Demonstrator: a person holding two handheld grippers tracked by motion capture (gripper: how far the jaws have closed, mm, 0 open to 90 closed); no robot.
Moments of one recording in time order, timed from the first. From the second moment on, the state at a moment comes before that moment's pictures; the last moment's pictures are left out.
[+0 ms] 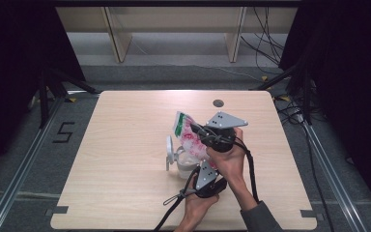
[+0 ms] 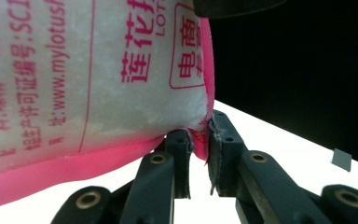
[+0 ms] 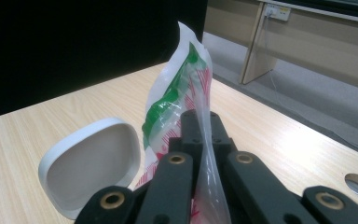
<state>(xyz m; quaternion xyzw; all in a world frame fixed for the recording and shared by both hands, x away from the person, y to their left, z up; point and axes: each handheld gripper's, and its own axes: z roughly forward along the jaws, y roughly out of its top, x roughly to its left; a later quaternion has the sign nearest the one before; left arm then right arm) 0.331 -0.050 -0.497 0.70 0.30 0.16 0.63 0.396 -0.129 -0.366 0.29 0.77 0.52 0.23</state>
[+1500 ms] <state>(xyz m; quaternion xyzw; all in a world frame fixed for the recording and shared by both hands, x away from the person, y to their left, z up) 0.331 -0.051 -0.496 0.70 0.30 0.16 0.63 0.395 -0.127 -0.365 0.27 0.78 0.52 0.23</state>
